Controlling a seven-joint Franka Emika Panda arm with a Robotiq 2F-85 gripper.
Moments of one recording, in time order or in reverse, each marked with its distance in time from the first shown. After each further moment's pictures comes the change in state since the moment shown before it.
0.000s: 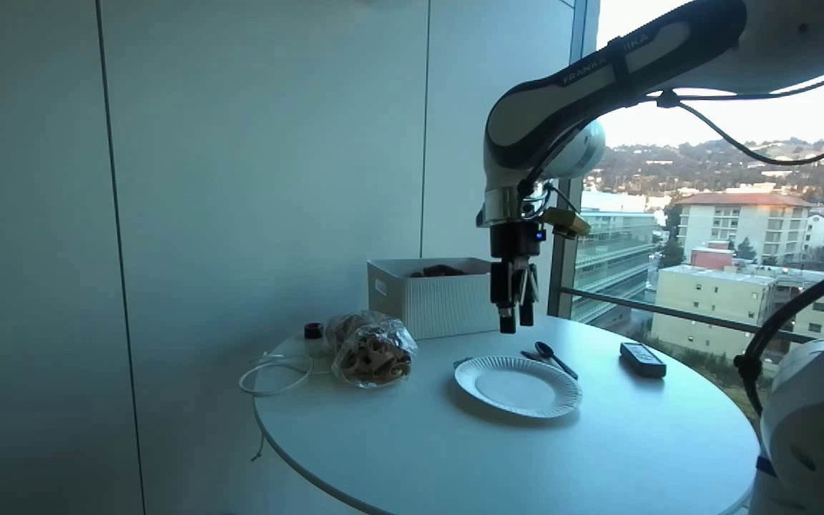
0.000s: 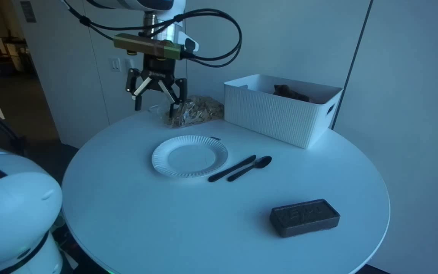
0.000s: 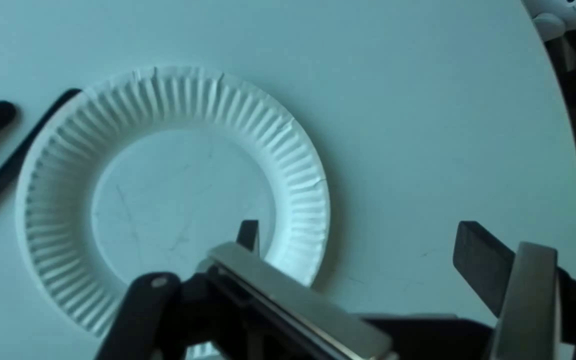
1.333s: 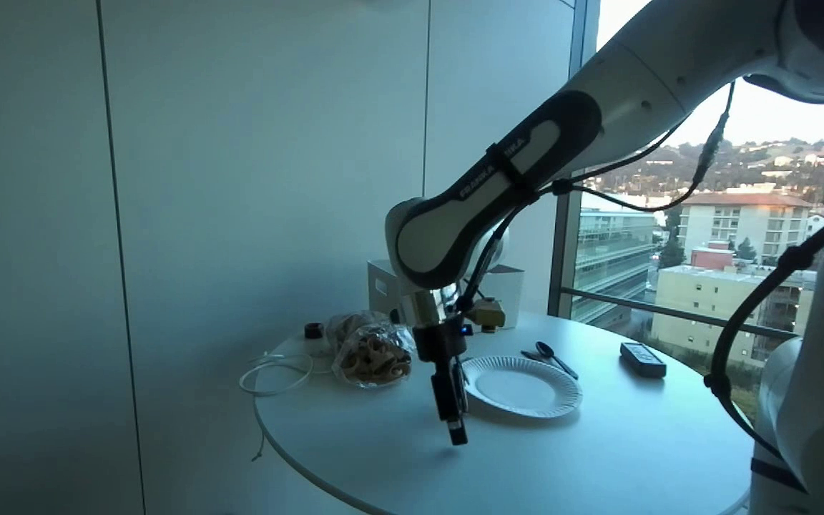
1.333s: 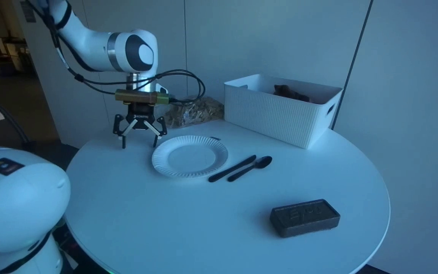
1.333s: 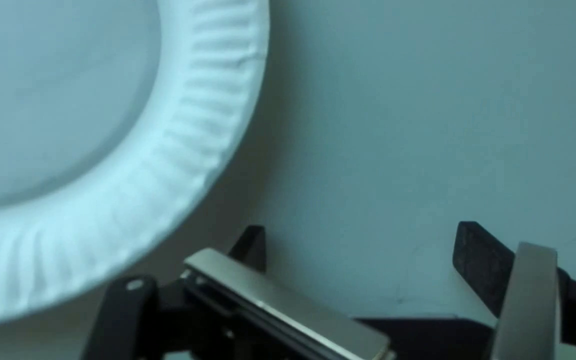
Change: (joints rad) arm 0.150 0.378 0.145 -0.026 -0.044 0.265 -0.107
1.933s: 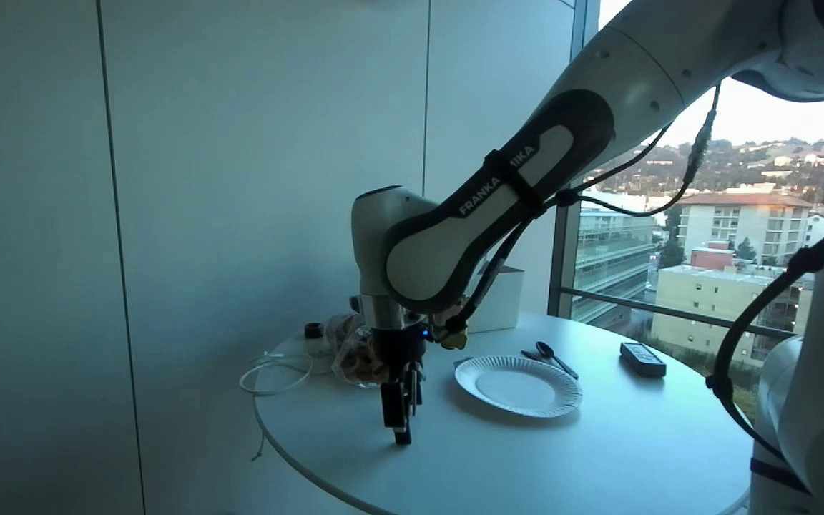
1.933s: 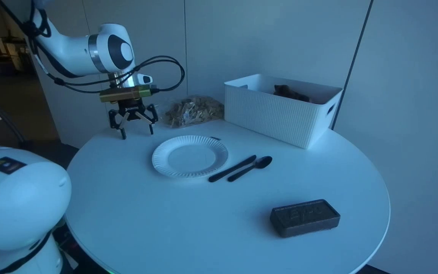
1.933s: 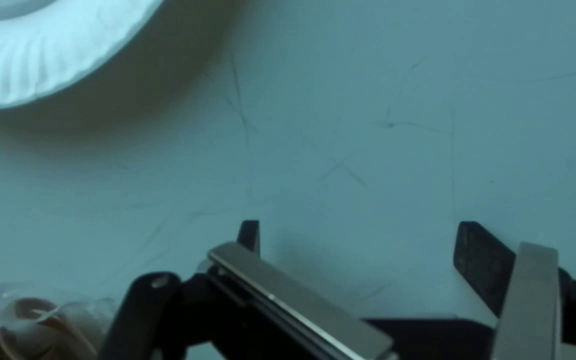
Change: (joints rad) arm 0.019 0.008 0.121 0.002 -0.130 0.236 0.250
